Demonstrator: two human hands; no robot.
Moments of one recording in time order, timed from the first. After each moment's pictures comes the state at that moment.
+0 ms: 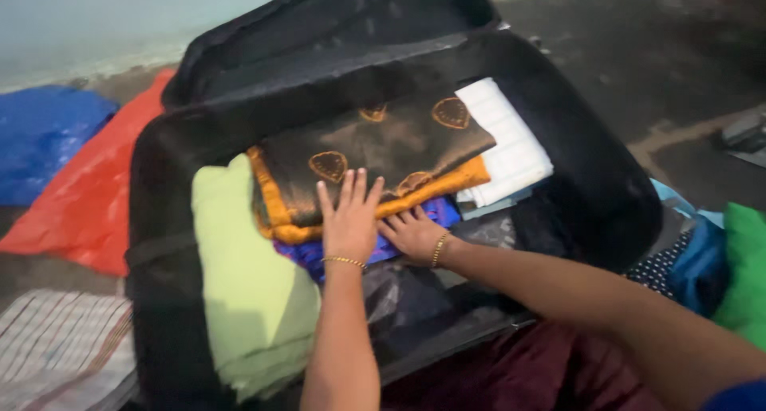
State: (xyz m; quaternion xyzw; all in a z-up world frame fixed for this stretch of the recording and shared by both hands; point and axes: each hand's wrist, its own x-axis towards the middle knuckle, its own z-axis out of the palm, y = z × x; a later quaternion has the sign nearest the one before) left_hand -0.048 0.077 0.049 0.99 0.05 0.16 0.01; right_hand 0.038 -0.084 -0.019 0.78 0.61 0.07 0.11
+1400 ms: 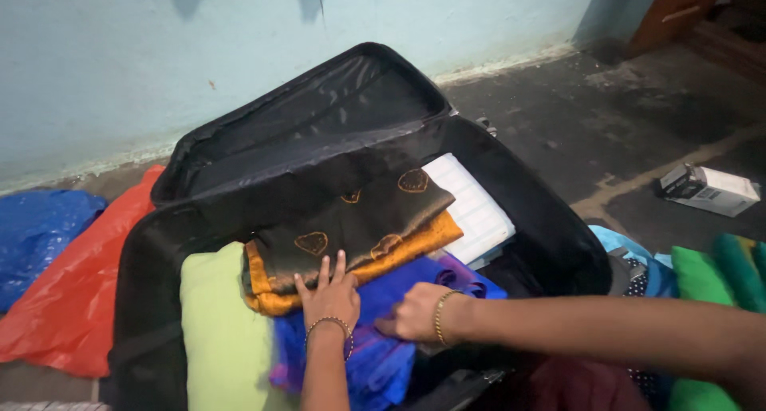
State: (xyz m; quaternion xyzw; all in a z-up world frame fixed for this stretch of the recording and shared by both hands) left_hand -0.045 0.077 0.065 0.99 0.13 -0.07 0.07; right_hand -0.010 -0.120 0.156 0.70 0.70 -0.04 0.11
